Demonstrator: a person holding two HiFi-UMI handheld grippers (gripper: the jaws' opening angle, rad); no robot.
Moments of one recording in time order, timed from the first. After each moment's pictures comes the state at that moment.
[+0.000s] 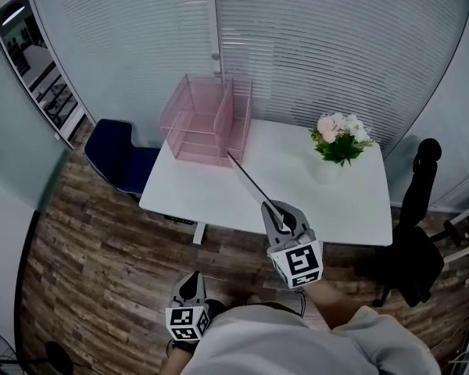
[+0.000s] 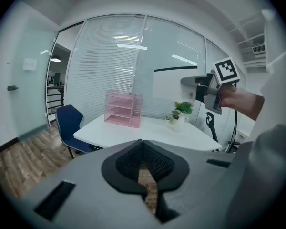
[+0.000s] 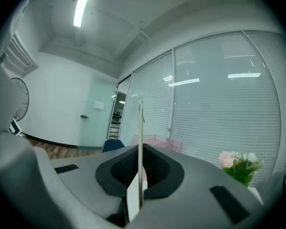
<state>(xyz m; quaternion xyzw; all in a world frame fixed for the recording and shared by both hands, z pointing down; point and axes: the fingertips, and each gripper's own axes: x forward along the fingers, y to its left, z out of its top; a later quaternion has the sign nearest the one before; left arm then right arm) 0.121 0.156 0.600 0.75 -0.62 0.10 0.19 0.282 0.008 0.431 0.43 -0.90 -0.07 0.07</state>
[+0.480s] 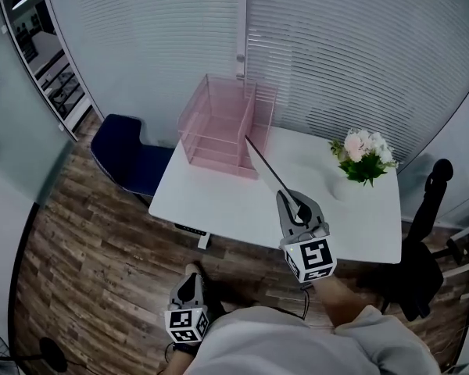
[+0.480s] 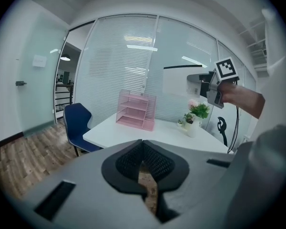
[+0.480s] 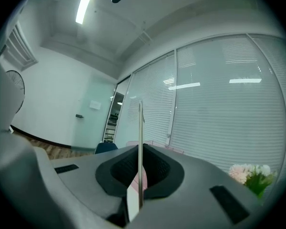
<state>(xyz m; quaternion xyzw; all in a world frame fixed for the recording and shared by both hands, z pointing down) 0.044 0.118 0.616 0.72 -0.65 0.08 0.20 0.229 -0.062 0.412 0.44 -0.89 -0.10 0.06</state>
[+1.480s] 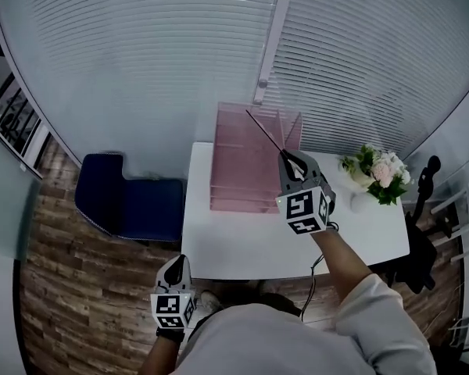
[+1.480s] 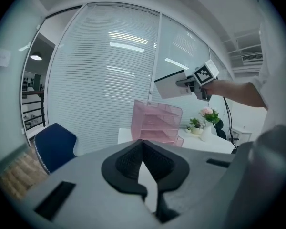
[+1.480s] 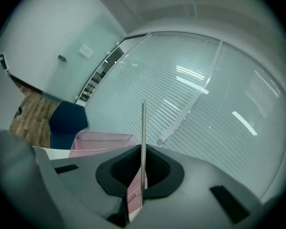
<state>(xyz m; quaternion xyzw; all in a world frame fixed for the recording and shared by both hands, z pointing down) -0.194 -0.145 0.586 0.82 -0.54 0.10 0.16 0.053 -0.331 0.401 0.54 -0.76 -0.21 0.30</state>
